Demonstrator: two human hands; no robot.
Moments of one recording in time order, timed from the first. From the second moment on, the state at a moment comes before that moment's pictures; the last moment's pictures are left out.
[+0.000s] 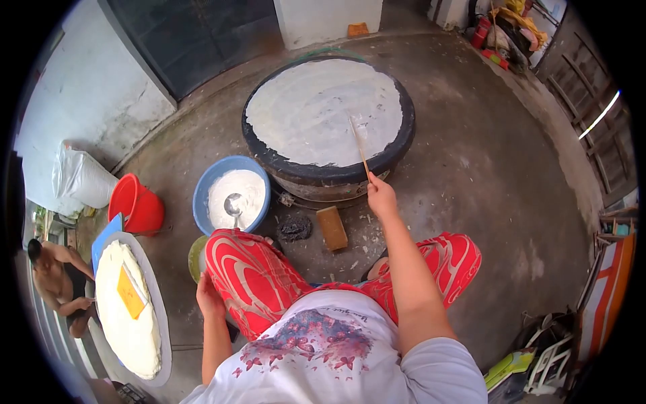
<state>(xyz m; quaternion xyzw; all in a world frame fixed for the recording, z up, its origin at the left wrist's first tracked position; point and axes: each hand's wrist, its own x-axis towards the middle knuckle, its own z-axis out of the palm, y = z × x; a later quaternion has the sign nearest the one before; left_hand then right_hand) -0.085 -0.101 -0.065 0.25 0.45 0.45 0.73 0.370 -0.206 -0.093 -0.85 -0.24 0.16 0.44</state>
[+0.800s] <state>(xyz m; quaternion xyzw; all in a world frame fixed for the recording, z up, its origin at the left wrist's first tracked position) -0.025 -0.140 -0.009 0.77 0.45 0.42 0.18 0.415 -0.226 -0.064 -0.69 -0.08 0.33 0.64</state>
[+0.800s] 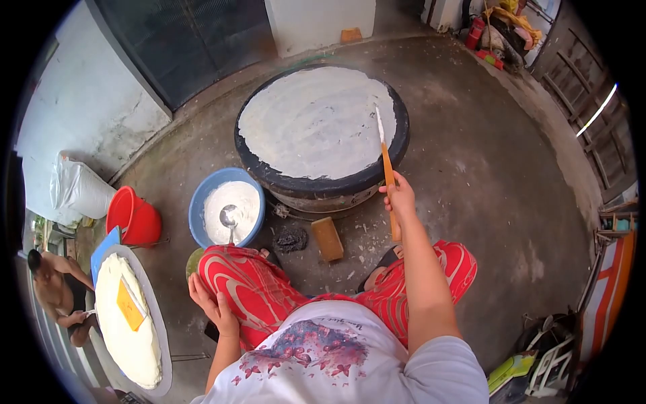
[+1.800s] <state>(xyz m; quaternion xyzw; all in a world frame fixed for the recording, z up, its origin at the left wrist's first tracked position) -0.018 -0.139 -0.009 0.74 0.46 0.44 0.21 0.432 -0.199 -0.101 -0.85 -0.15 0.12 0.48</state>
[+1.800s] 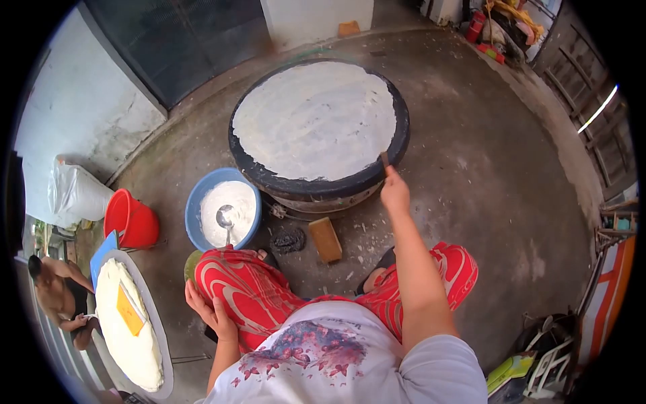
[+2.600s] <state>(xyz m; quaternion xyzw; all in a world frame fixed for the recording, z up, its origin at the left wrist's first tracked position) -0.023 -0.136 -0.010 0.74 0.46 0.44 0.20 0.429 -0.100 -0.095 -0.87 -0.27 0.19 0.36</state>
